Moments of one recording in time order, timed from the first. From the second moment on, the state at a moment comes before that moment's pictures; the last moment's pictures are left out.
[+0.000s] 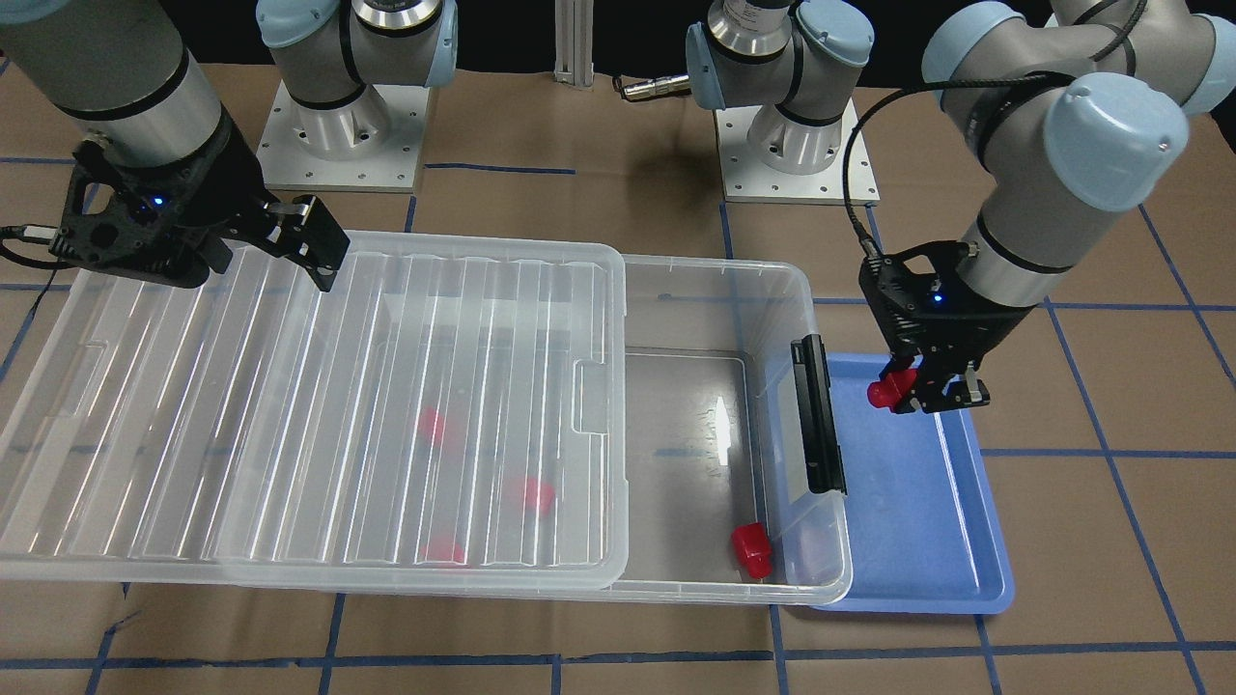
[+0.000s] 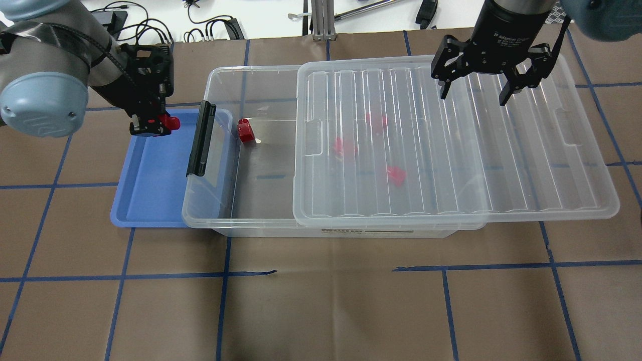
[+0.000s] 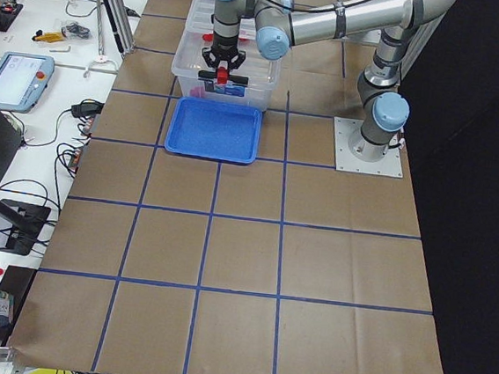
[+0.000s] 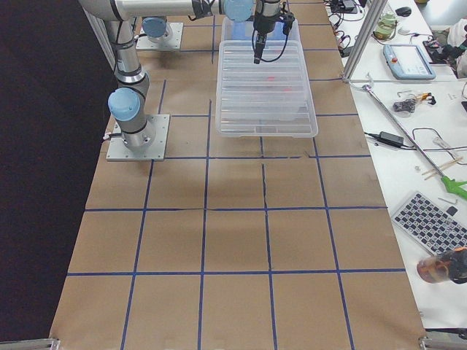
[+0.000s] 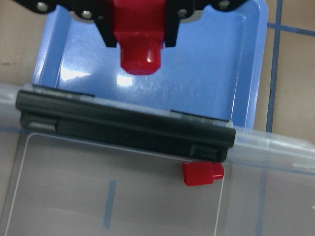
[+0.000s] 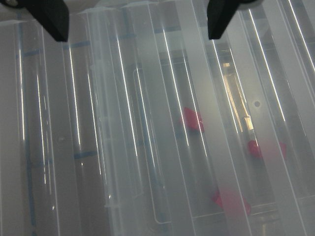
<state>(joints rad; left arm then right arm) -1.36 -1.72 -1.71 -1.22 1.52 1.66 1.56 -1.46 1.43 -1.47 -1.55 0.18</state>
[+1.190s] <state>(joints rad) -1.29 -1.96 -1.84 -0.96 1.52 1.90 1.17 -1.43 1.43 -1.51 -1.58 -0.32</state>
